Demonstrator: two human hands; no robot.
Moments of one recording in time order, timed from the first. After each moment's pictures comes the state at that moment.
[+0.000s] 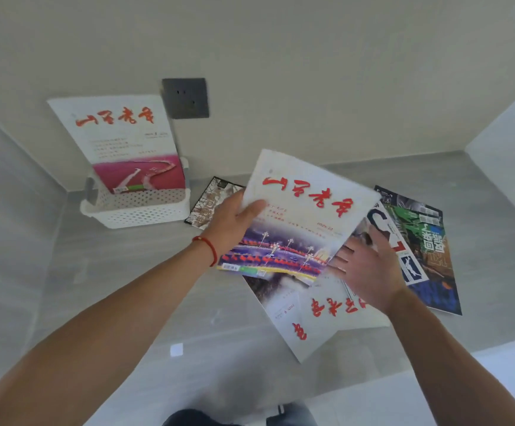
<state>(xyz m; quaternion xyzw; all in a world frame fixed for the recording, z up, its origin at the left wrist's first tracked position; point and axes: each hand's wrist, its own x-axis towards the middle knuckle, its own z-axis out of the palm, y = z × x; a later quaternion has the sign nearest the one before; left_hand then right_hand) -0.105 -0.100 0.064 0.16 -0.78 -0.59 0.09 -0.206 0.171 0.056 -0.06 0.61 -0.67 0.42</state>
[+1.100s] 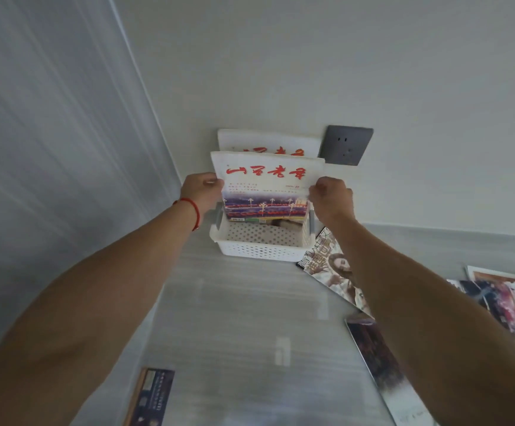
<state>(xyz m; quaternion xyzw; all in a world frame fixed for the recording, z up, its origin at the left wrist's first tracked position) 0.002 -0.447 0.050 0.49 -0.65 -0.53 0.23 -0.201 -0.243 0.075 -0.28 0.87 -0.38 0.15</state>
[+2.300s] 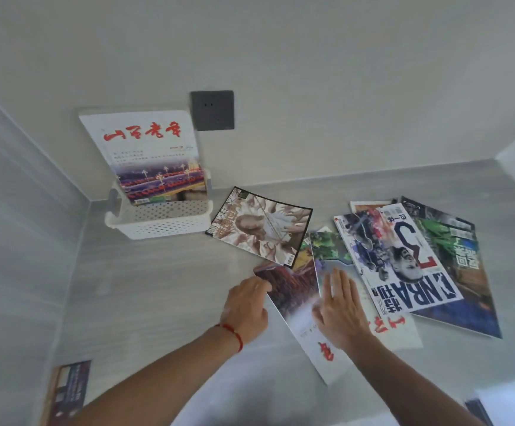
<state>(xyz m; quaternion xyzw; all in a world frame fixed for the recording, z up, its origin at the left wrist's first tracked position) -0.020 -0.072 -0.038 0.18 -0.94 -0.29 -0.06 -0.159 0.130 -0.089 -0.36 0.93 0.05 0.10</state>
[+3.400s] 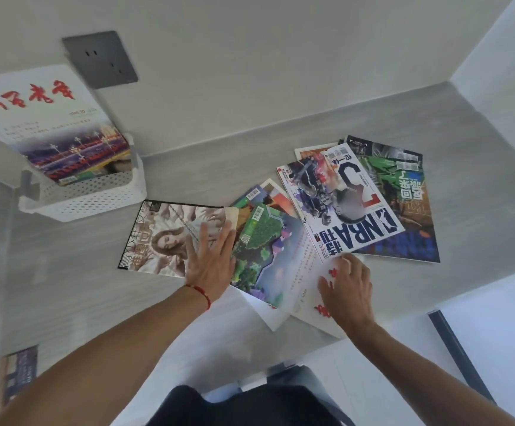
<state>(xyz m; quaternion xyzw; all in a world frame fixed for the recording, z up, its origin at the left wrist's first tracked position) -0.064 -0.025 -0.081 0.15 -0.98 -0.02 -0.12 -0.152 0.257 -0.065 -0.12 0.97 -0.18 0.13</state>
